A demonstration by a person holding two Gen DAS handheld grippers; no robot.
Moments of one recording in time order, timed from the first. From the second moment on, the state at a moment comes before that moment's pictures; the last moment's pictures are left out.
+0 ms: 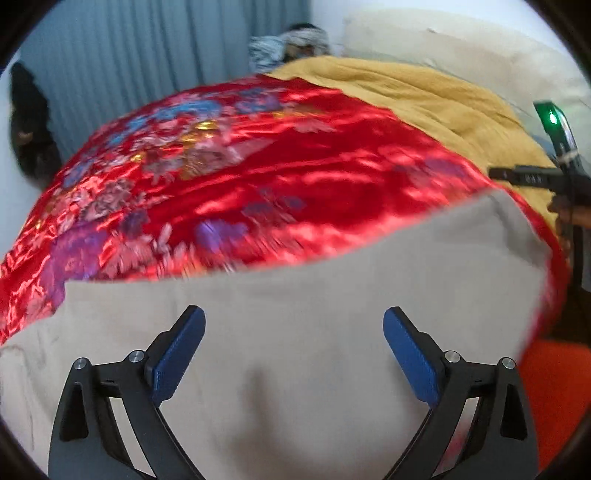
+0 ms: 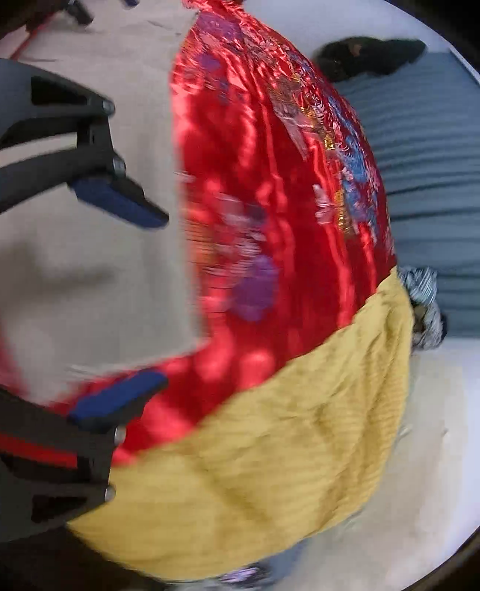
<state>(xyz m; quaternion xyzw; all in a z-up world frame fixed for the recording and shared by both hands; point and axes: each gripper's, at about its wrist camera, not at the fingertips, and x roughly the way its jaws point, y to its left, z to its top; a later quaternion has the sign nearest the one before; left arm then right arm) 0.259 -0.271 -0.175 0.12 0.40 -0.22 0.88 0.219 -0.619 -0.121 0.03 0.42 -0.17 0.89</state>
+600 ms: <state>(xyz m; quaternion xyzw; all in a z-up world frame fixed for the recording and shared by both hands) 0.301 -0.270 -0.255 0.12 0.41 -0.18 0.89 0.285 -0.698 -0.211 0.05 0.47 -0.11 0.87</state>
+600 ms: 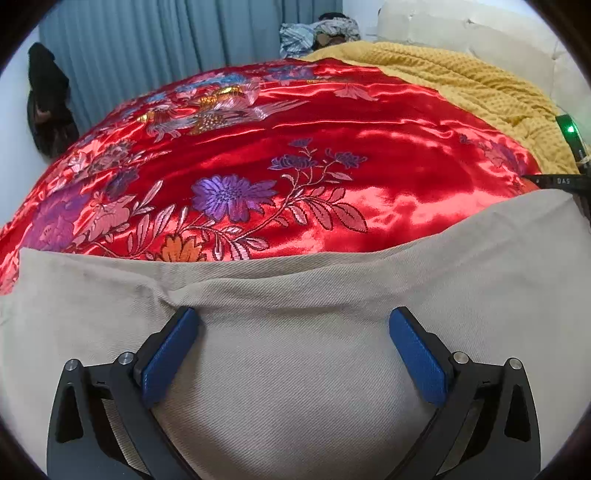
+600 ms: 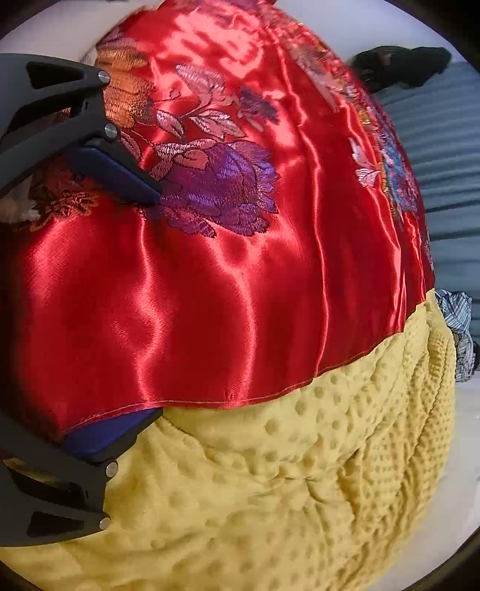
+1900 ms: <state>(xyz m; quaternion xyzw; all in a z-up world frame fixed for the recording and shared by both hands) 0.245 -0.269 -0.231 0.15 0.47 -0.20 0.84 0.285 -0.733 -0.201 0.13 0.47 -0.03 0.87</state>
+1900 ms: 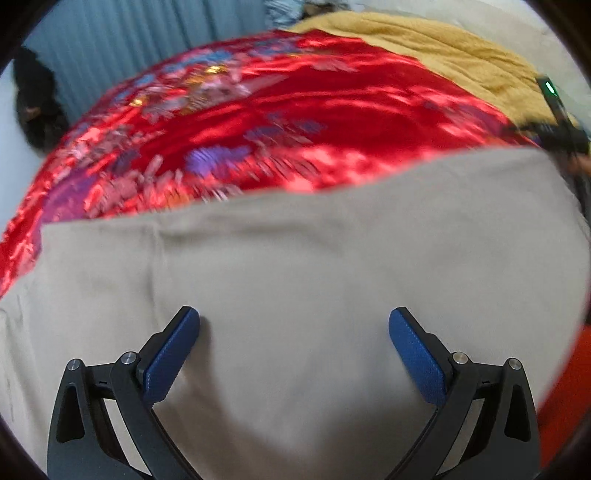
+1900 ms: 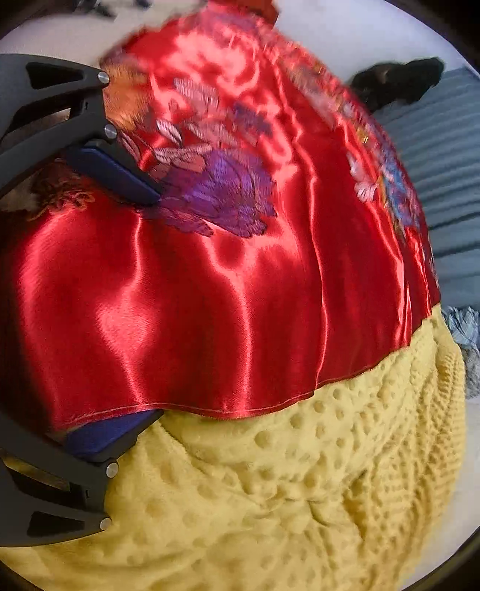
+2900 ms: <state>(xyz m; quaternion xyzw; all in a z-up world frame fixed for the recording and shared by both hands) 0.196 -0.228 -0.231 0.11 0.50 -0.23 0.83 0.077 -0.692 -0.201 0.53 0.40 -0.05 0.75</state>
